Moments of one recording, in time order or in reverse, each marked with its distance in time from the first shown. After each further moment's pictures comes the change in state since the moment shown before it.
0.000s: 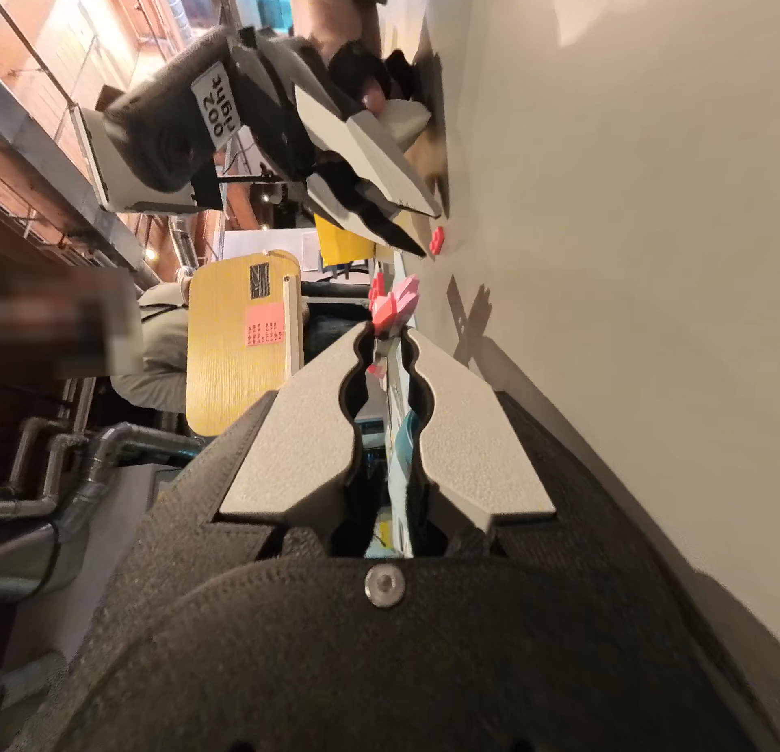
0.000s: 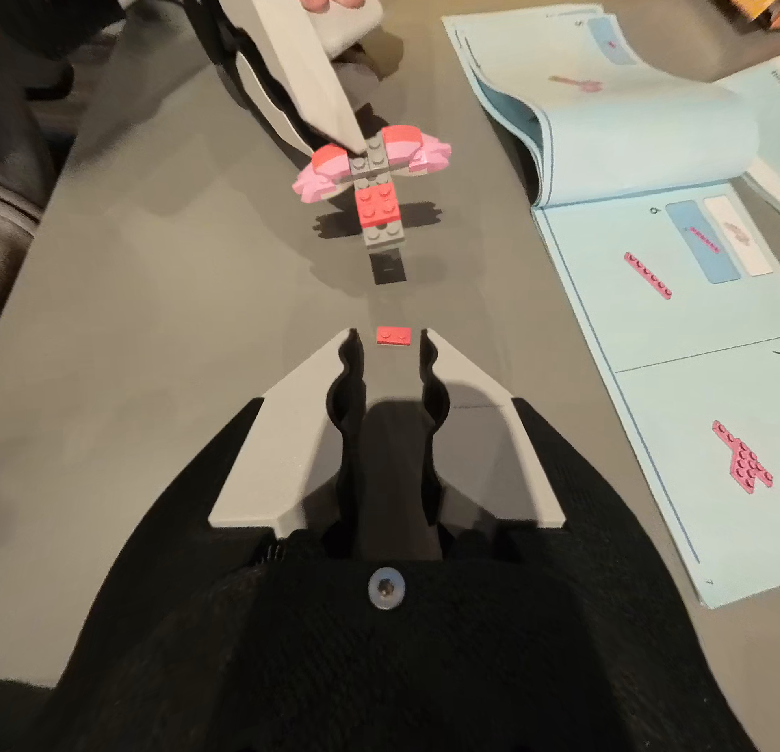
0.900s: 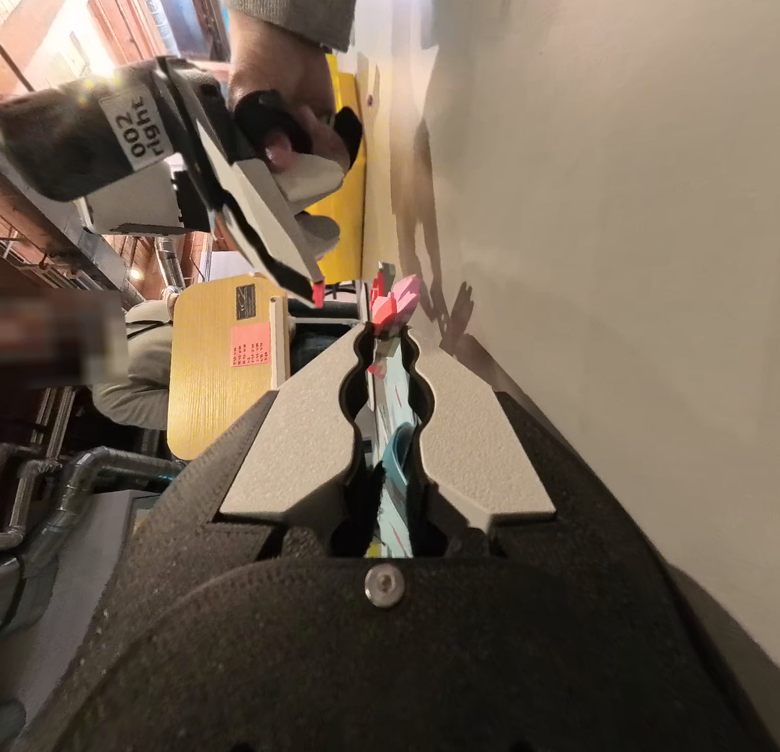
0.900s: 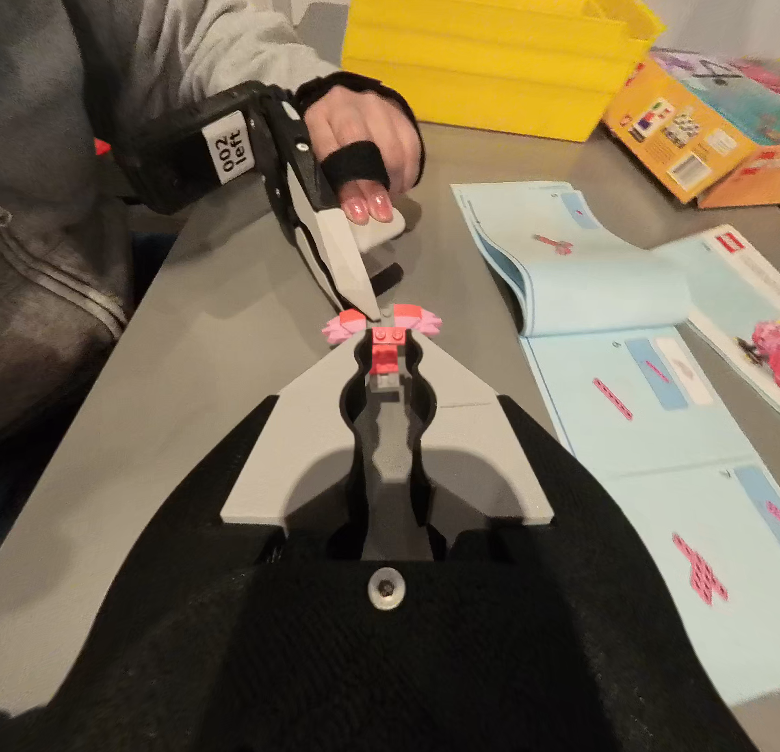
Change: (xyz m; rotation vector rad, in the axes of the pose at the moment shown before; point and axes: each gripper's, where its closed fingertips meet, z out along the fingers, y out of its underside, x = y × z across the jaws) left arm 0.007 -0.009 0.002 0.057 0.035 -0.012; right arm -0.011 -0.064 -0.011 0.198 -0.031 -0.068
